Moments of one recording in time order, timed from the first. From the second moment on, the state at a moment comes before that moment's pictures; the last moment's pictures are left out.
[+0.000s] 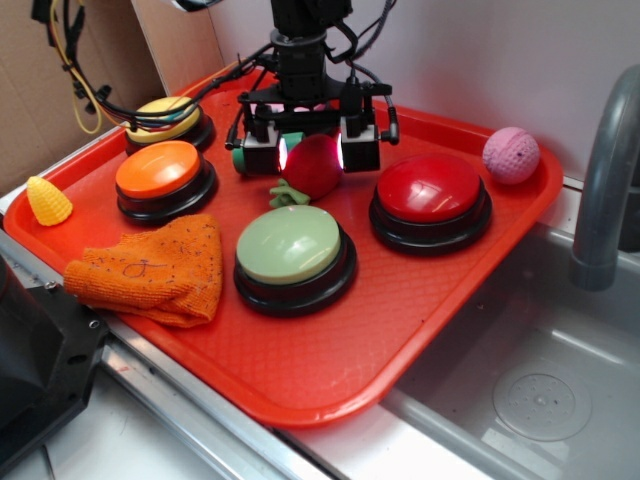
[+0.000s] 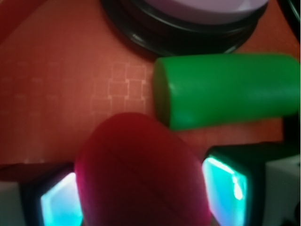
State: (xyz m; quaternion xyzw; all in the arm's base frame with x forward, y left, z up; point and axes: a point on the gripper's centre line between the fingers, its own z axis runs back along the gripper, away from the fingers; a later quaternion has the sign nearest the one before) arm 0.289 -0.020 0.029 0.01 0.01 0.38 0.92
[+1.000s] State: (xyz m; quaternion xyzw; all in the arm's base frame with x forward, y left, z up) arm 0.249 -0.002 0.110 0.00 -0.02 0.29 0.96
